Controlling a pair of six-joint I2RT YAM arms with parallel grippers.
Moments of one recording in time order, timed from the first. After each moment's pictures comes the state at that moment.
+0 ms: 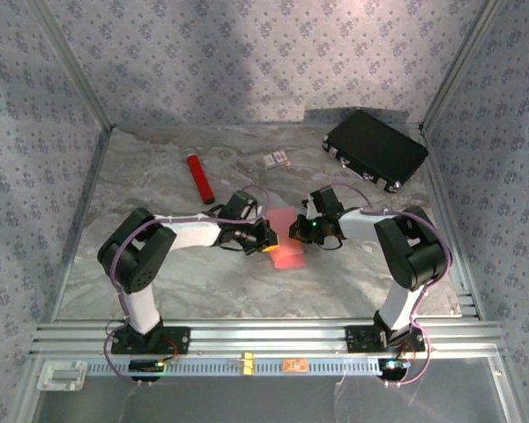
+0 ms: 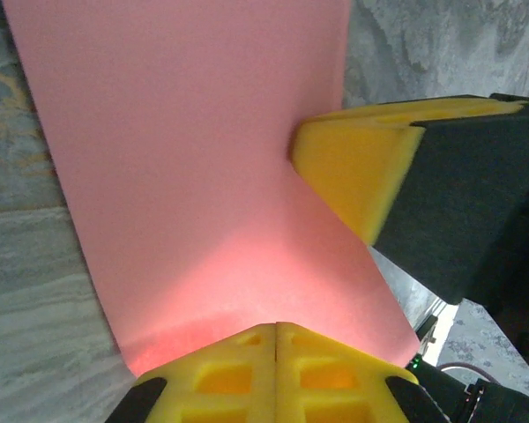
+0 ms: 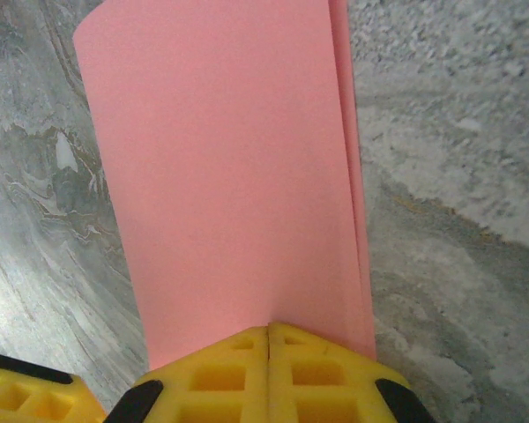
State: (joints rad) left arm -0.72 1.81 0.92 -0.02 0.58 -1.00; right arm 0.44 1.75 0.82 -0.09 -0.48 0.65
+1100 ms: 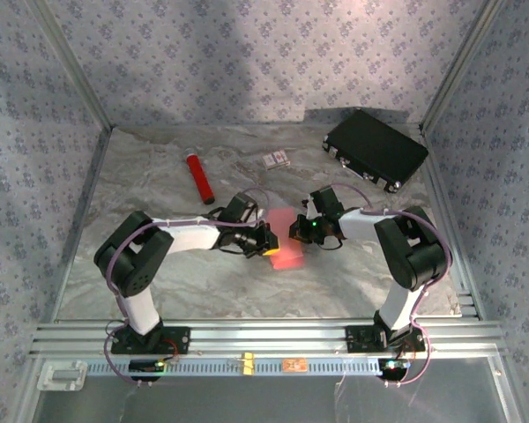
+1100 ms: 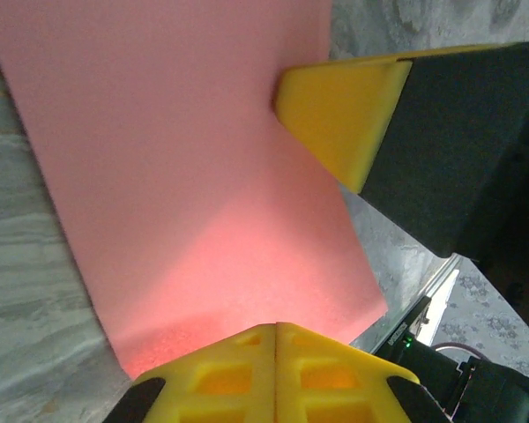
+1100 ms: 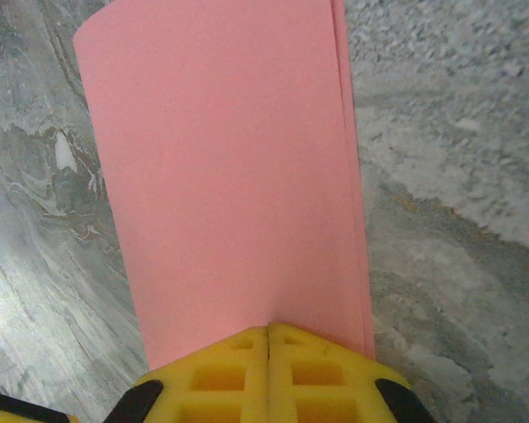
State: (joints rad) left arm -0.74 1.77 0.90 -0.03 0.60 -1.01; right arm 0.44 1.75 0.82 -0.09 -0.48 0.65
